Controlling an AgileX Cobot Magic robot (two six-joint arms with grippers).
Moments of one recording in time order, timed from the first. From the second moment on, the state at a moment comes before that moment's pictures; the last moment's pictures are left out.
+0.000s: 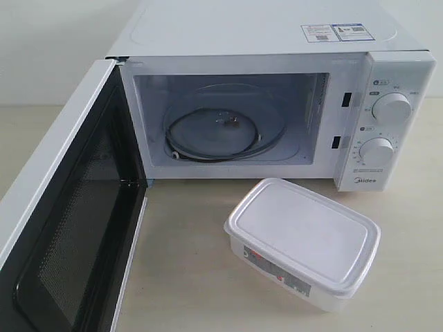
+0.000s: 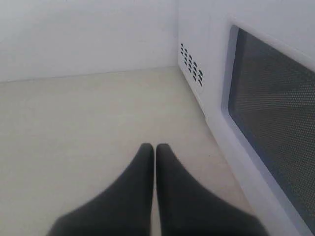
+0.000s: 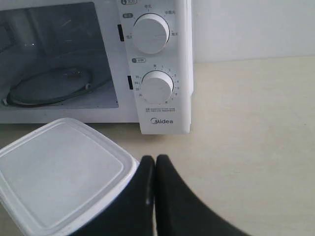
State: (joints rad) left arm 0.00 0.00 0.00 0.02 0.29 0.03; right arm 0.01 0.00 0.00 0.14 0.30 -0.02
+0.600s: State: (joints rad) left arm 0.00 0.00 0.00 0.02 0.29 0.03; right arm 0.01 0.00 0.00 0.15 0.24 -0.02
